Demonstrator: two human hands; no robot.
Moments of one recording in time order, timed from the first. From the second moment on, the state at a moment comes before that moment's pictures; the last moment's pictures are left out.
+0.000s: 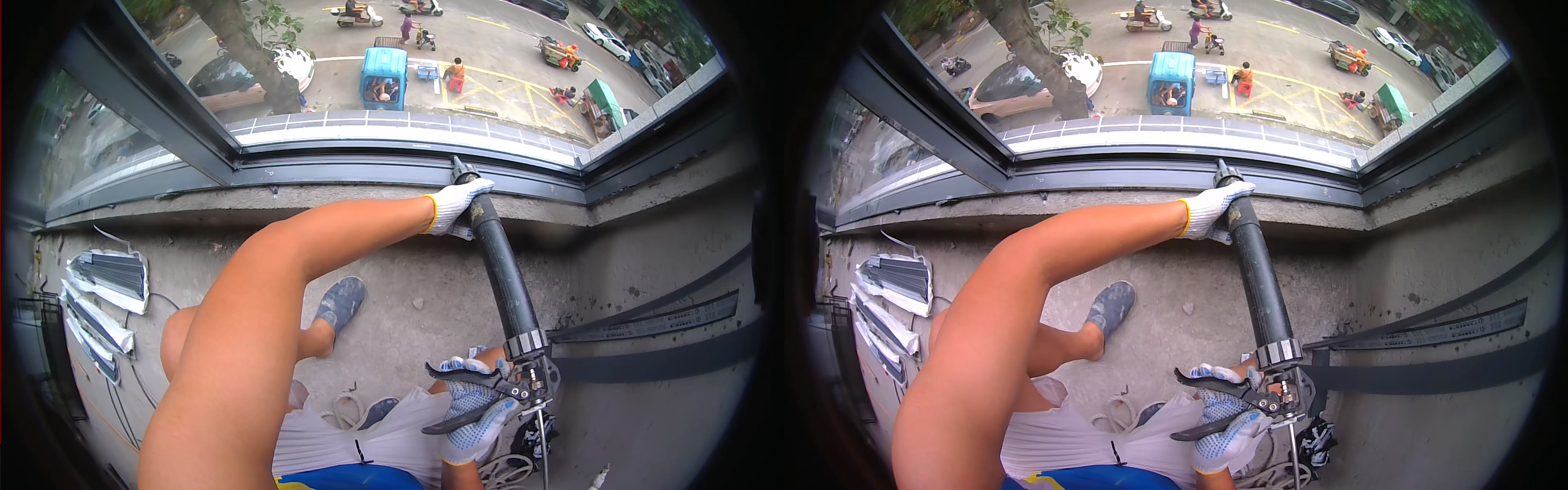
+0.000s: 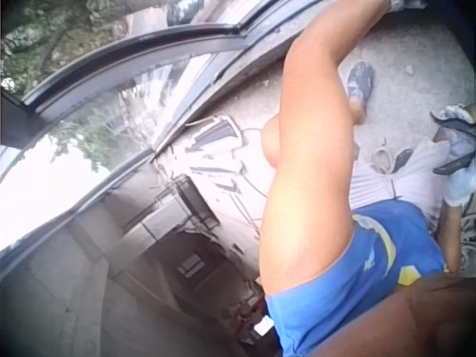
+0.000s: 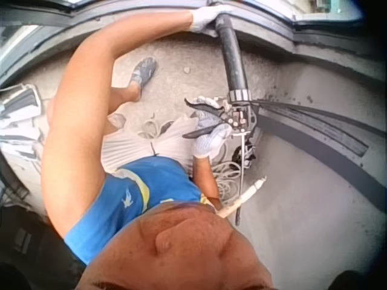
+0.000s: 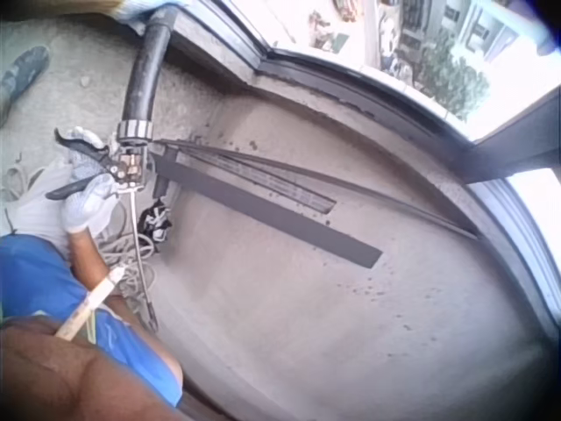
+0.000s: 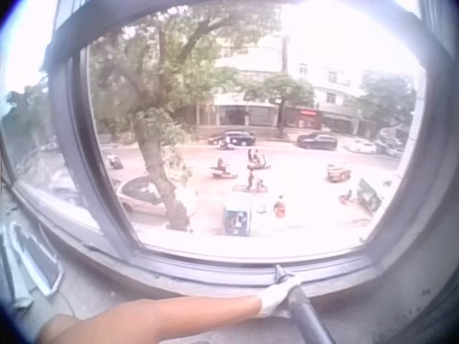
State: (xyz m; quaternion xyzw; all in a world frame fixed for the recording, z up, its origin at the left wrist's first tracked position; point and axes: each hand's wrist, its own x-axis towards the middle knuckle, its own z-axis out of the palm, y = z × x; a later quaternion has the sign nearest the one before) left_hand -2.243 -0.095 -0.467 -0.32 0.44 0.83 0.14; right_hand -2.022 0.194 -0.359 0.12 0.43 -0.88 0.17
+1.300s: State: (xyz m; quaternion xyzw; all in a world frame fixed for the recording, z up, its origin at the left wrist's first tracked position) left_hand -2.206 -0.100 -0.483 -0.35 0.38 0.85 -0.03; right_hand -2.003 0.189 -0.349 0.01 0.46 -0.87 0.19
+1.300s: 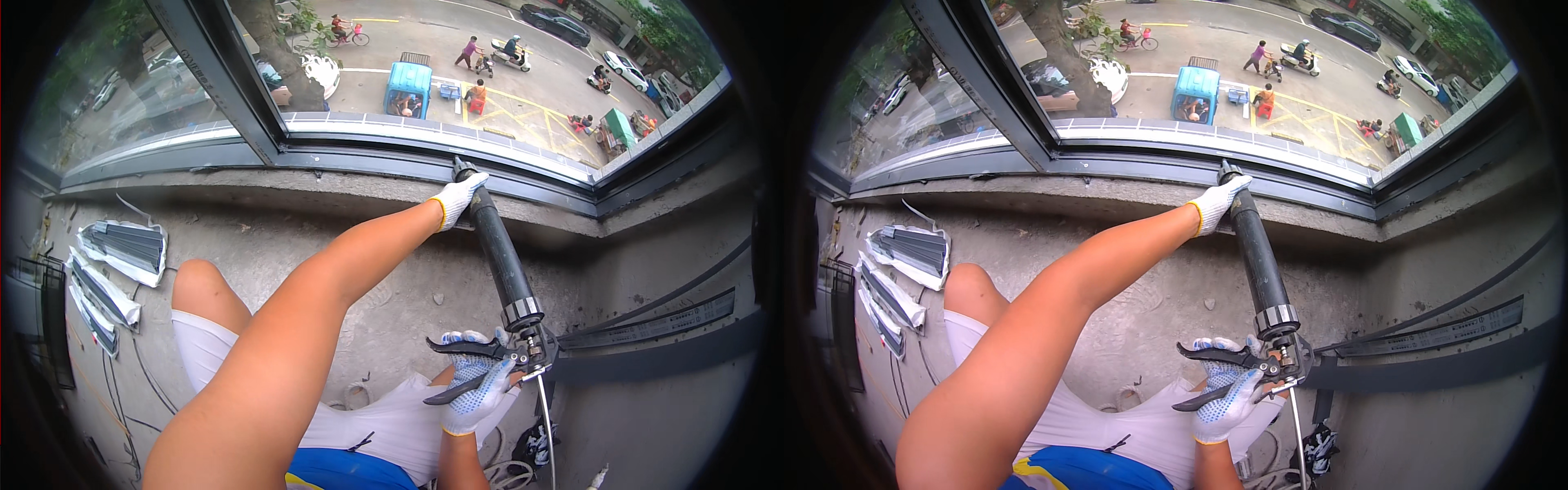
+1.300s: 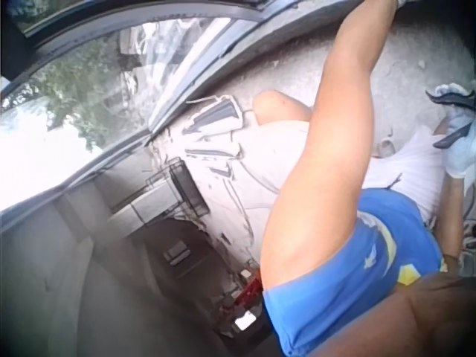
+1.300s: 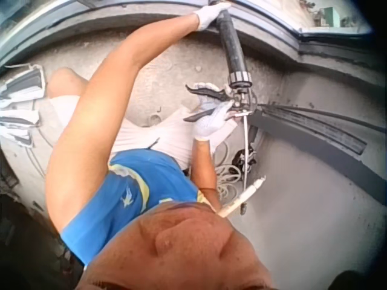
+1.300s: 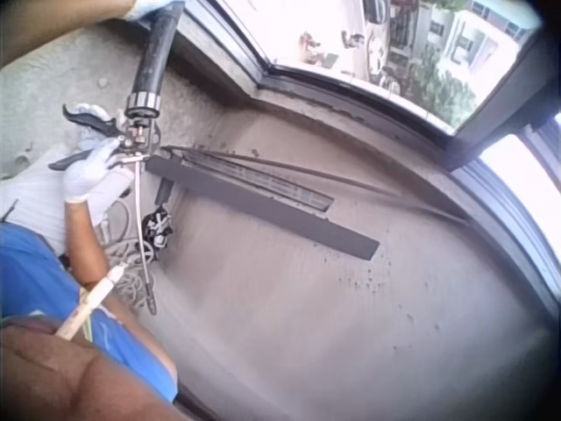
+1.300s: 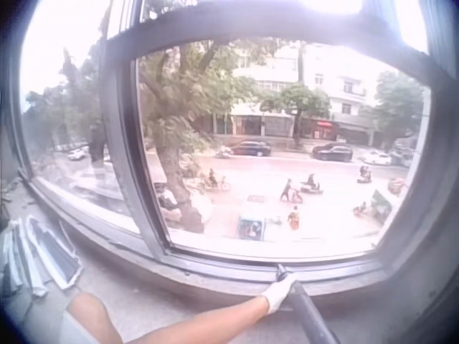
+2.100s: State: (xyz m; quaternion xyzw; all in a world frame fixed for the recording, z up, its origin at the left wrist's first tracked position) left_hand -2.125 -0.172 -0.476 -0.33 0.40 0.86 -0.05; right_hand -1.916 0.109 -0.342 0.07 0.52 -0.83 0.20
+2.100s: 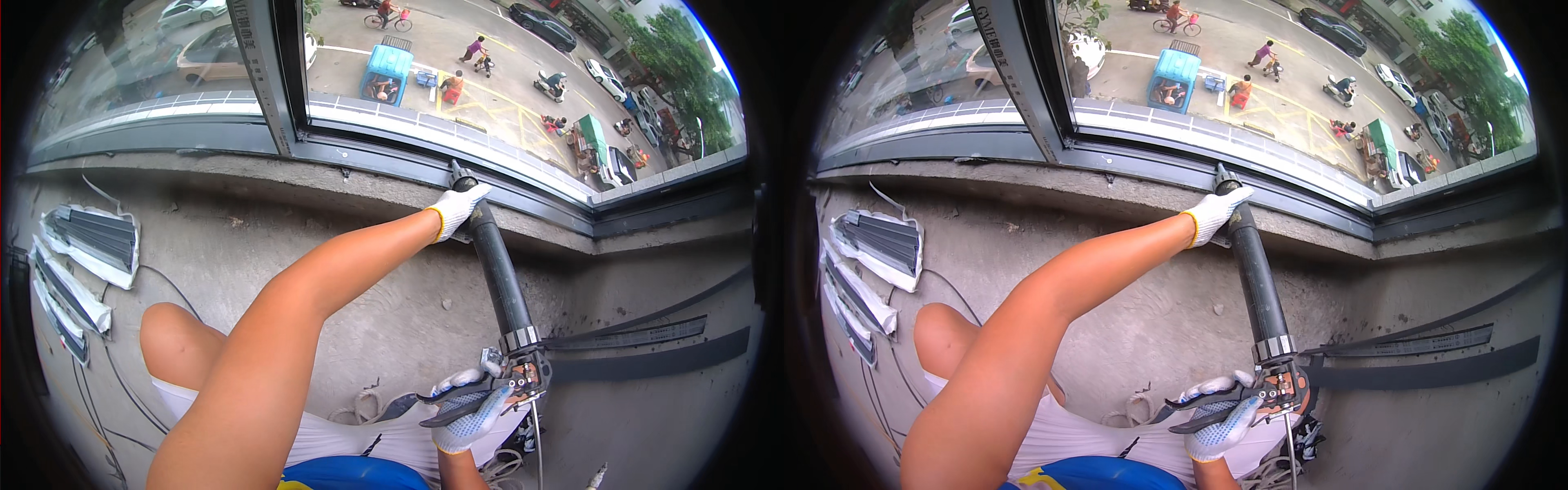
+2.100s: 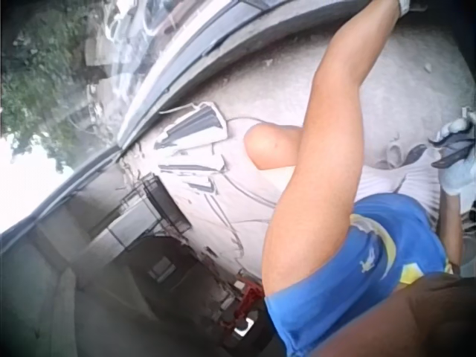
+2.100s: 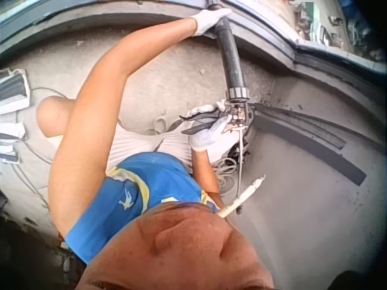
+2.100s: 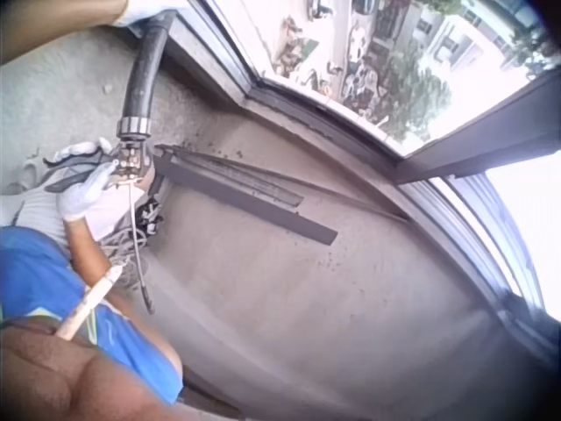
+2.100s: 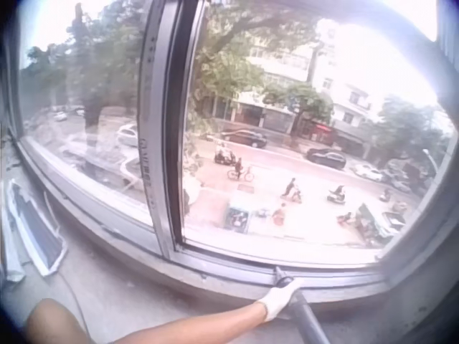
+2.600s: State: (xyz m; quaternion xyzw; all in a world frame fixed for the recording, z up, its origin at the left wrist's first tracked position) left_hand -2.060 -0.231 -0.453 -0.32 0.41 0.85 0.05; right_hand -1.843 0.038 -0.333 0.09 0.52 -0.83 0.17
